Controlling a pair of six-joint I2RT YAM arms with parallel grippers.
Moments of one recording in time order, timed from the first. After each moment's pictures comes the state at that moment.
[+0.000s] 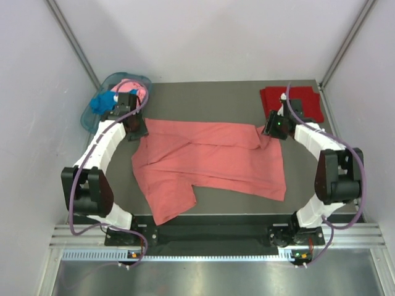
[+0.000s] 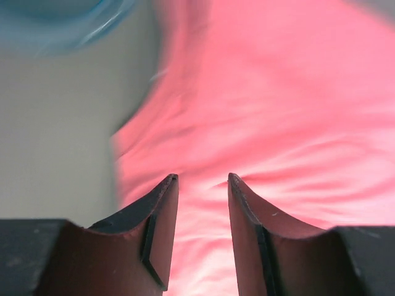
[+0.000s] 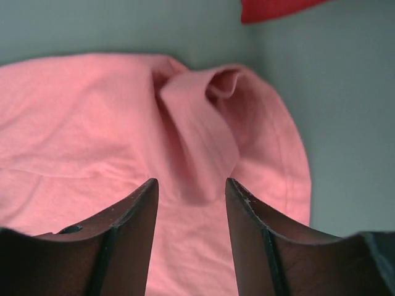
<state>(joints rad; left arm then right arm) -0.08 1.53 1.27 -0.80 -0.17 -0.42 0.09 1.62 1.09 -0.35 -0.12 0.35</state>
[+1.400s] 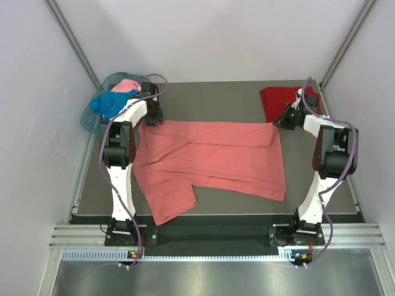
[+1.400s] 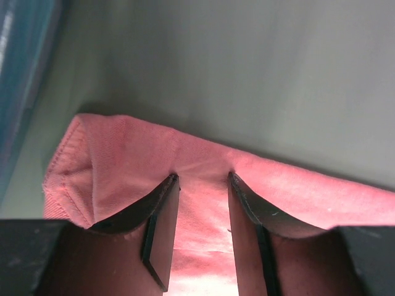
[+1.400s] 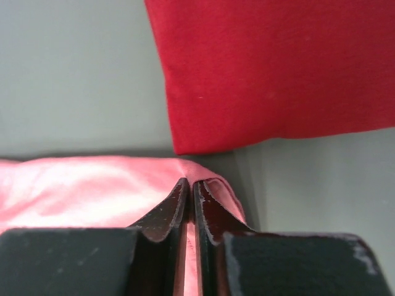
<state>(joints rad) -0.10 2.26 1.82 -0.62 -0.06 -0.35 -0.13 1.96 1.29 -0.14 -0.38 0.40</state>
